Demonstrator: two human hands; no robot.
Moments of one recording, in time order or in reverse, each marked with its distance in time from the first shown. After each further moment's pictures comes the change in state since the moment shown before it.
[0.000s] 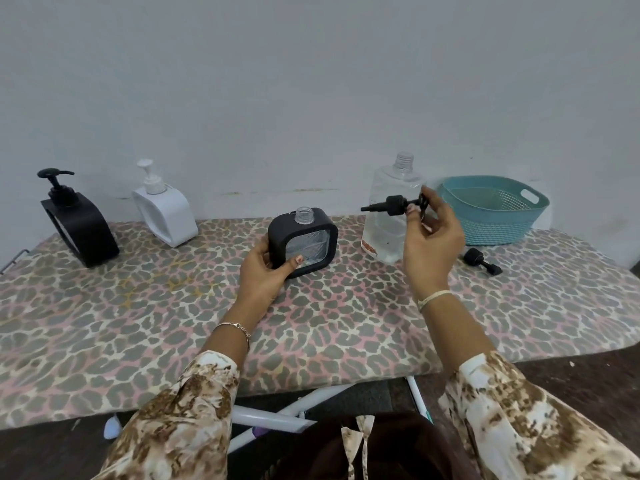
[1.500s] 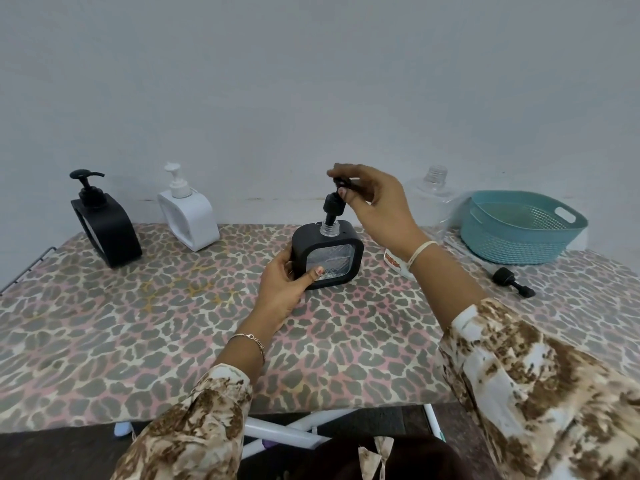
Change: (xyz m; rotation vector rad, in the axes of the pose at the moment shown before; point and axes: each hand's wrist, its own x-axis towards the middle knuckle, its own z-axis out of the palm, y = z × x) left_hand 0.004 -0.001 -0.003 -0.117 -0.082 -0.035; right_hand 0.019 -0.038 0.089 -0.023 -0.818 -0.199
